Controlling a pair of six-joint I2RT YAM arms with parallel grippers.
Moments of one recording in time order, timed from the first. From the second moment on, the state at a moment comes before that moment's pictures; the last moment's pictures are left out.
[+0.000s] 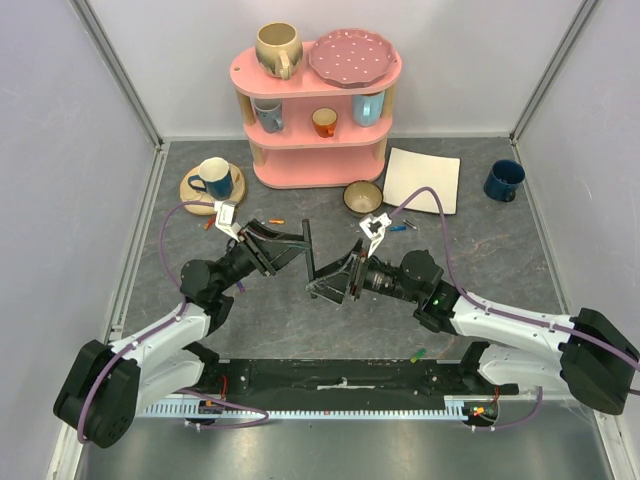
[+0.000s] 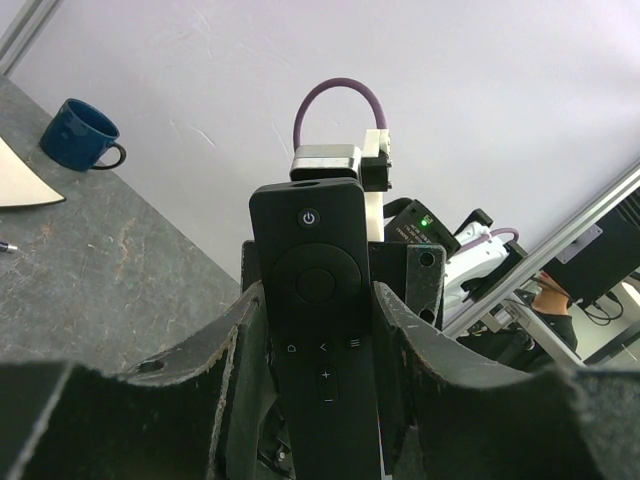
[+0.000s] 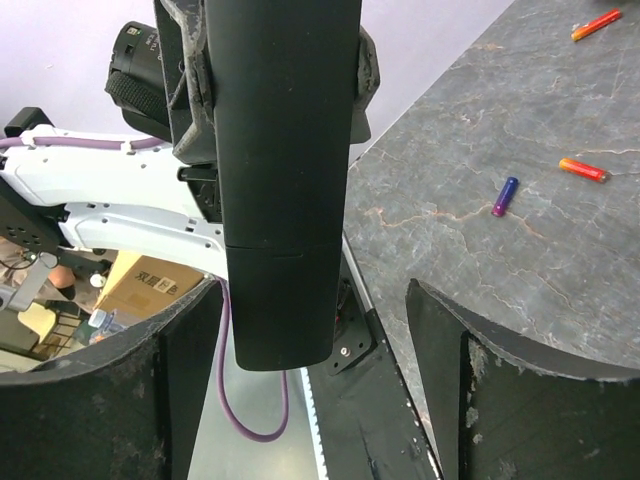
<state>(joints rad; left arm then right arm) -0.48 1.01 0.30 1.21 0.58 -1.14 0.95 1.11 0.52 0.65 -0.32 0.79</state>
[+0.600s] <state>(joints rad) -0.48 1.01 0.30 1.26 0.59 -1.17 0.95 1.16 0.52 0.82 -0.39 0.84</state>
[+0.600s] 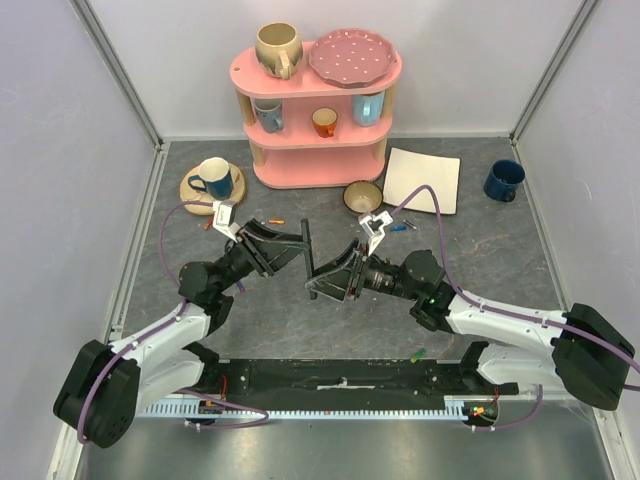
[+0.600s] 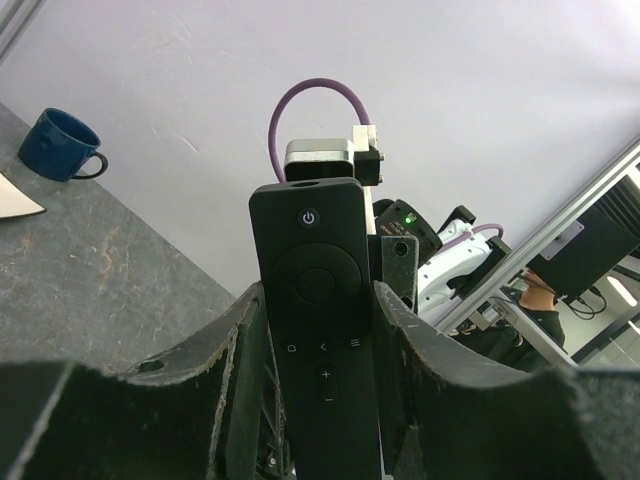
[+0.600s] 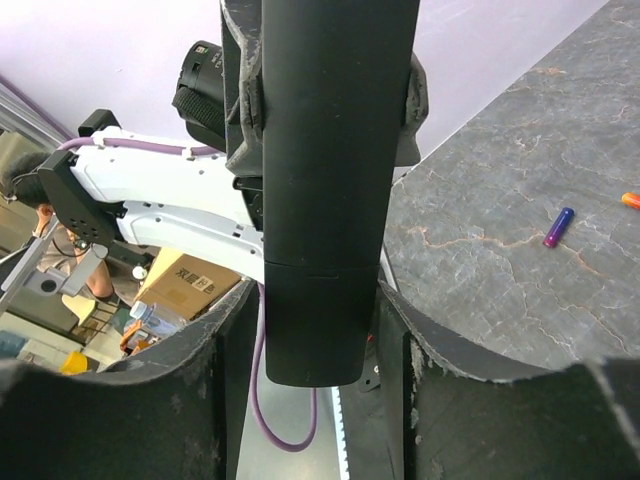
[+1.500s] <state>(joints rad) -0.47 0.98 0.36 1.06 0.61 -1.16 0.94 1.01 0.53 0.58 -0.41 0.74</state>
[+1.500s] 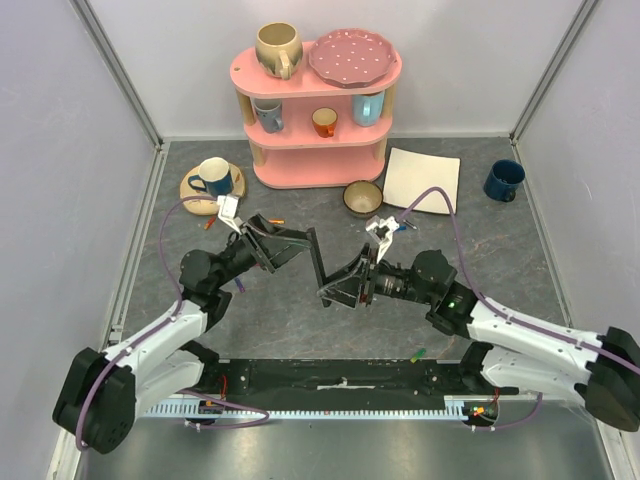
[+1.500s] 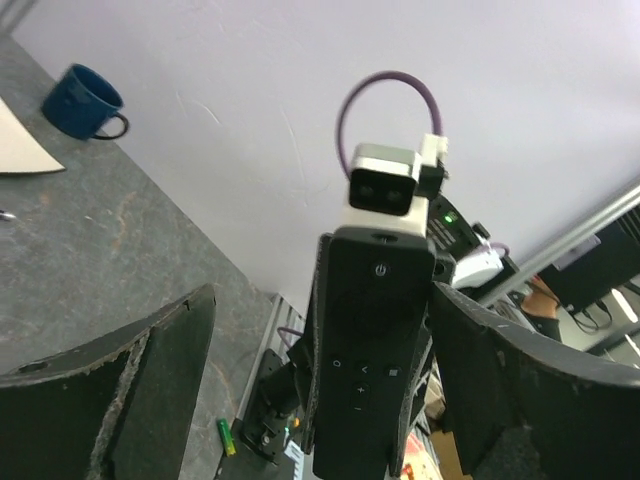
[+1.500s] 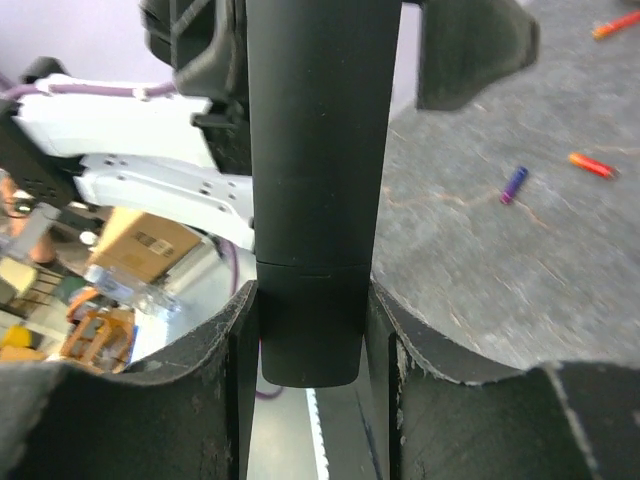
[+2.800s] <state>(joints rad) -0.78 1.04 0.51 0.46 0.08 -0.86 1.12 1.15 0.99 -0.52 0.41 0.35</state>
